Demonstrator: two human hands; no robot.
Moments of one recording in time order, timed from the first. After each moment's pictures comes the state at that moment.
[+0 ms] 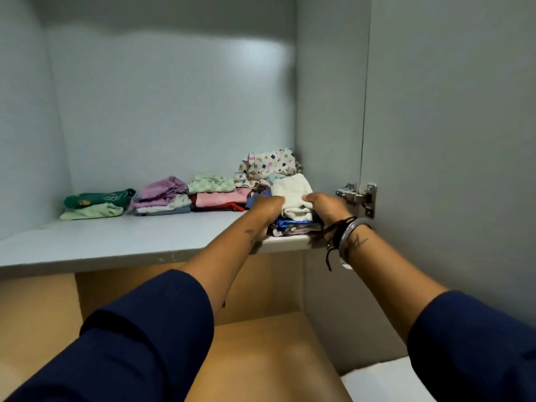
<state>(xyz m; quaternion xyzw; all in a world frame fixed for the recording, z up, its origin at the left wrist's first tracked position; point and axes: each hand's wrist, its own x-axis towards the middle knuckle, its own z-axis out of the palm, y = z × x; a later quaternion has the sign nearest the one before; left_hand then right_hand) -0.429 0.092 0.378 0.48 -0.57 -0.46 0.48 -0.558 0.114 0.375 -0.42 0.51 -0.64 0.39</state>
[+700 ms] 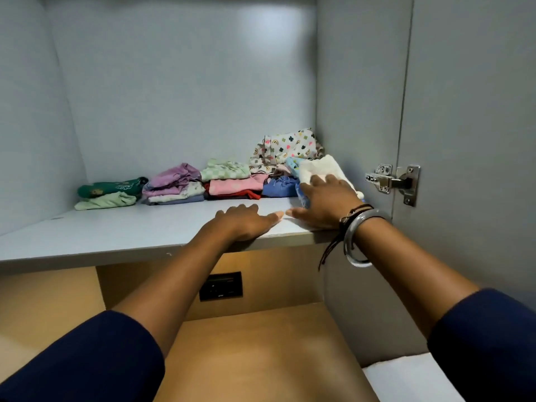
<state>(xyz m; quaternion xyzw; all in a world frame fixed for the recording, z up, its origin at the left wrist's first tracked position) -0.345 0.068 0.344 0.65 -0.75 -0.02 0.11 -0.537 0.092 0.373 -0.74 0.65 -0.09 -0.16</state>
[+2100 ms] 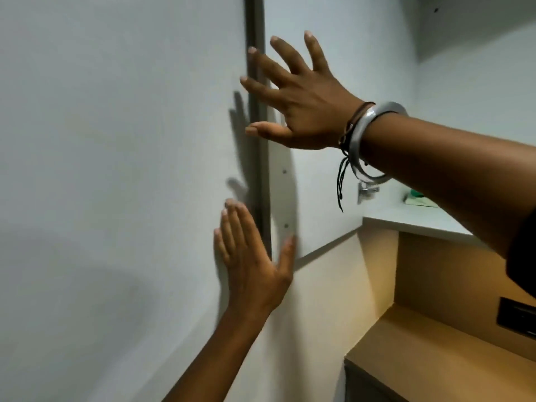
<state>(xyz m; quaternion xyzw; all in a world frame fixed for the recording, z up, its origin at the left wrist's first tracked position) -0.014 0.572 0.297 0.74 -0.33 0.41 0.43 -0.083 0.476 0.539 -0.81 -0.01 -0.42 -0.41</state>
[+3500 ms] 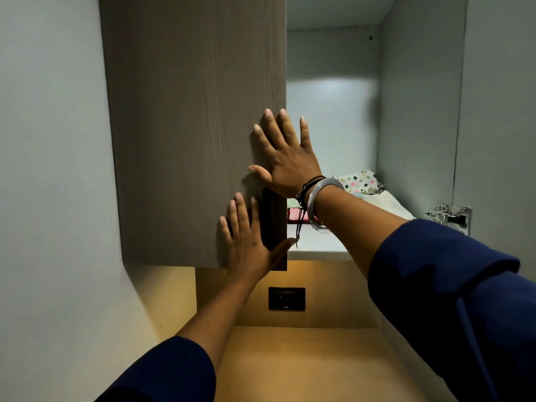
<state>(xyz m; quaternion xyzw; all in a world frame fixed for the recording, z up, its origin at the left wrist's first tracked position) -0.203 0.208 0.326 0.62 -0.60 0.28 0.42 -0.320 0.195 0.491 -0.73 0.40 -0.31 -0.45</state>
